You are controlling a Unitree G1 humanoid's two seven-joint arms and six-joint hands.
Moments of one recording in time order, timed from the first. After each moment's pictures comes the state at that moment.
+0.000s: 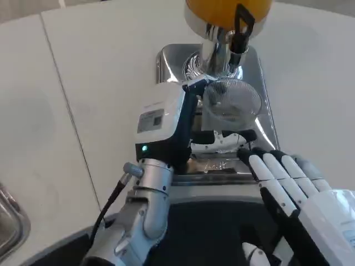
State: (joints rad) left arm -0.72 0.12 -0.34 0.71 0.73 -0.26 0.63; right arm 0.56 -0.16 0.01 -0.94 -0.97 -0.25 0.24
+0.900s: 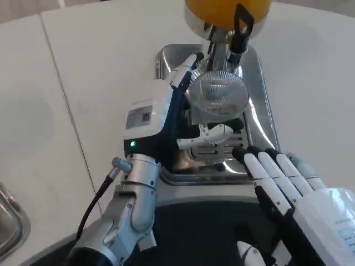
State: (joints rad) left arm -0.76 0.18 -0.34 0.80 0.71 -0.30 0.64; right arm 0.55 -0.16 0.04 -0.94 -0.98 -0.24 0.24
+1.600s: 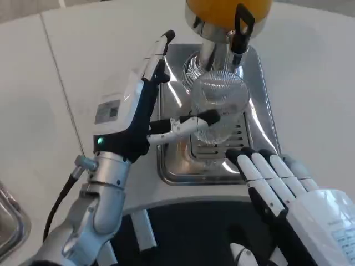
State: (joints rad) left arm -0.63 0.32 -0.27 0.54 0.63 -0.35 0.52; right arm 0.55 -0.15 0.08 -0.93 -1.00 -0.24 0.23
